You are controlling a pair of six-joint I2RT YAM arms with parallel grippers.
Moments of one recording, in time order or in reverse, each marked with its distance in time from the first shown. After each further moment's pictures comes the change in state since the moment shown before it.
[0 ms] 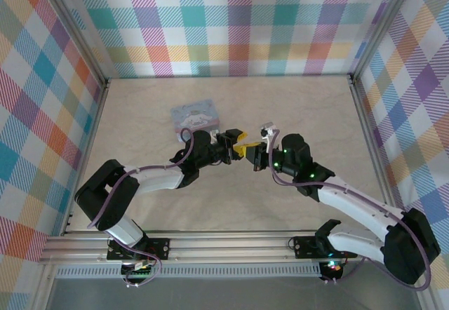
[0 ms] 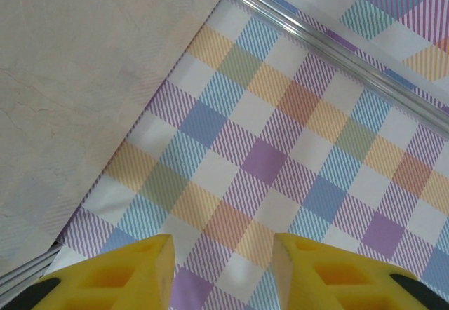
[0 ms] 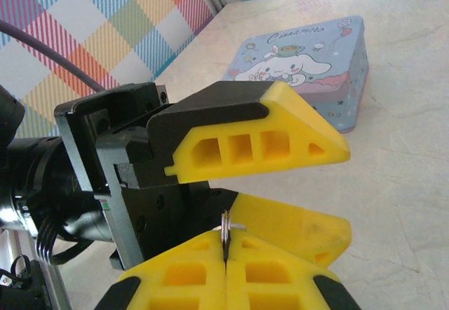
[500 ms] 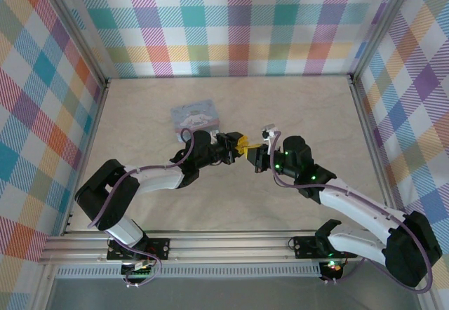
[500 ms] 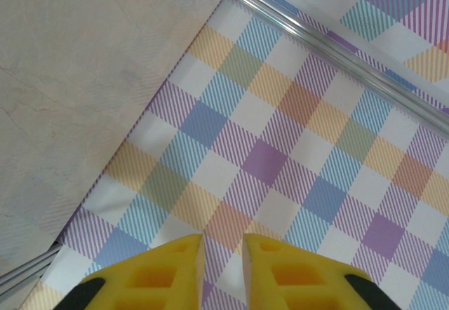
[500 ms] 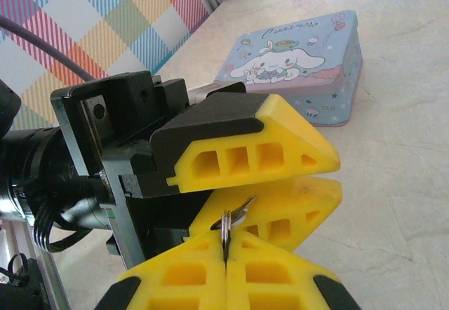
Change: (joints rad) left arm 0.000 0.002 0.000 0.000 0.000 -0.003; right arm 0.000 -0.019 -0.019 -0.007 0.008 0.004
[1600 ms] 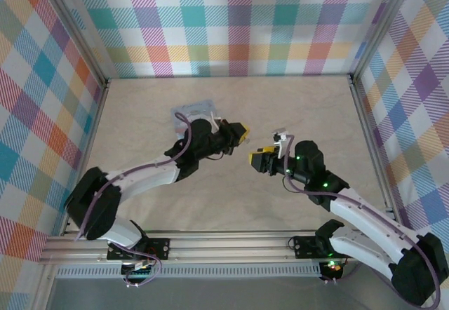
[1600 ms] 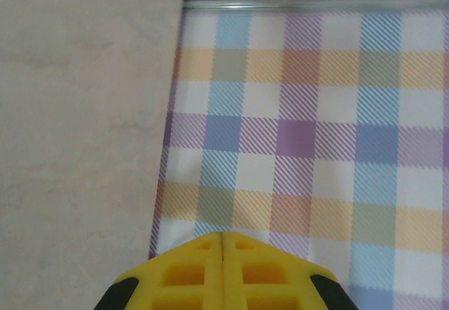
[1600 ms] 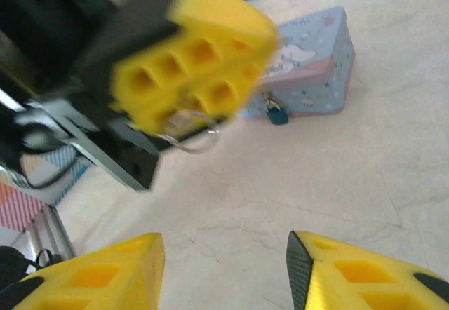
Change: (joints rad) left arm -0.011 -0.142 0.171 -0.293 -0.069 0.616; right arm -0.086 -0.174 -0.045 -0.100 -0.086 0.063
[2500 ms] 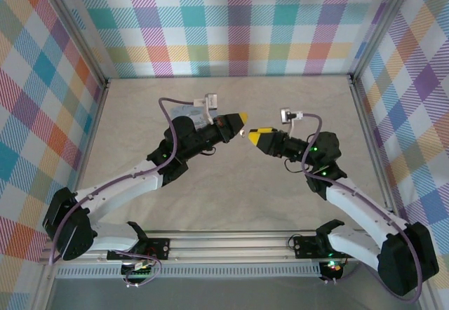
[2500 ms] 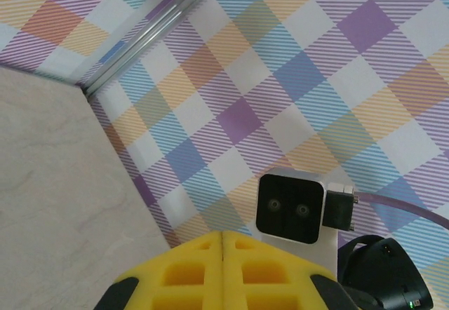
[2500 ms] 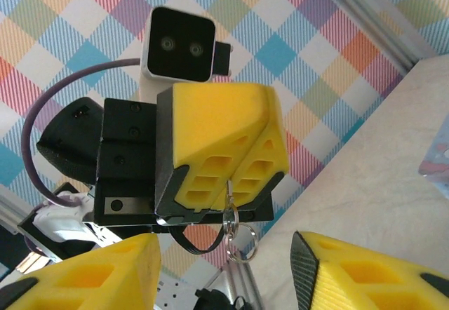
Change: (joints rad) left arm -0.040 -0.164 0.032 0.031 0.000 0.519; right arm -0.113 0.149 0.036 0.647 -0.435 0.508
